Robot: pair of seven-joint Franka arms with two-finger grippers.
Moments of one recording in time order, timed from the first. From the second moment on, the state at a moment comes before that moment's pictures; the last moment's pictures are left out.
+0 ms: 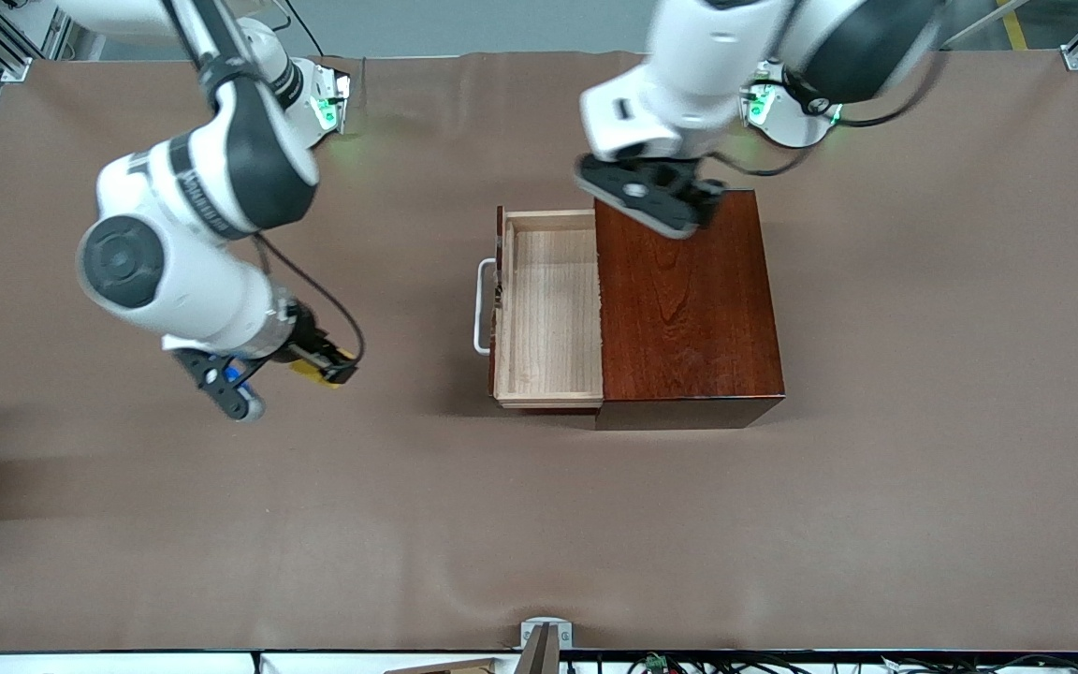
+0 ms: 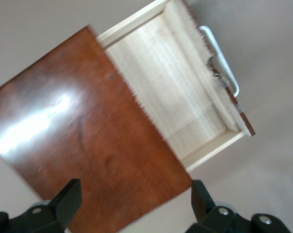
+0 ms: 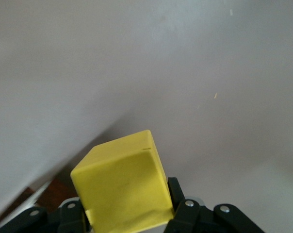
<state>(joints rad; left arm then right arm) -0.31 0.24 -0.50 -1.47 0.07 1.68 -0.18 0.37 0.41 -0.10 -1.41 0.18 1.72 0.88</state>
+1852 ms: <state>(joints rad) -0.60 0.79 -0.39 -1.27 0.15 2.22 0.65 0.11 0.66 -0.14 -1.82 0.02 2.47 0.07</state>
